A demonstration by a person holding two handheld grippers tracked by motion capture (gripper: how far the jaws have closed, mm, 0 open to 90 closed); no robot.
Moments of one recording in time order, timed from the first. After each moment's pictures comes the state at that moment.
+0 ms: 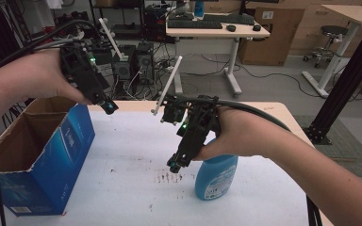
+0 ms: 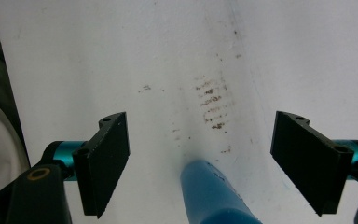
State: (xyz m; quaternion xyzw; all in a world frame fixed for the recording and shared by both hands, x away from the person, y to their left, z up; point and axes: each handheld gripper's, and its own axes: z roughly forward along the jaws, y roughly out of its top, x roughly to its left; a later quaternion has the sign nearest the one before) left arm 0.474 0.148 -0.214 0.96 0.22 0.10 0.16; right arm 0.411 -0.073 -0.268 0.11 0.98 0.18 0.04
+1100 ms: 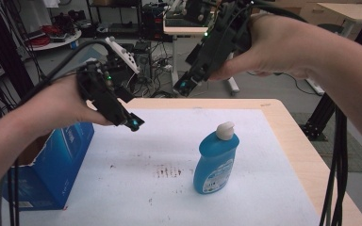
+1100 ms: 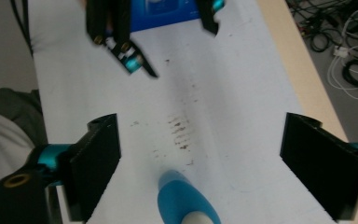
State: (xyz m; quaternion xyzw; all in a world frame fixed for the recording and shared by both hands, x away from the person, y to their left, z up) left arm 0.430 0.110 -0.247 0.94 0.17 0.10 0.29; right arm 0.423 -0.101 -0.140 0.11 0.96 0.26 0.08
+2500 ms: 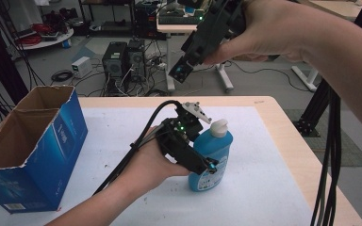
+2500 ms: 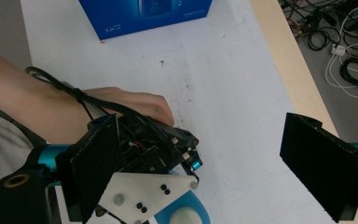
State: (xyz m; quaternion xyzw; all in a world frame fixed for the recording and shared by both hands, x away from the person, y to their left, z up) left arm 0.402 -0.015 -0.337 0.90 0.17 0.07 0.40; right arm 0.434 -0.104 -0.131 0.11 0.96 0.26 0.08
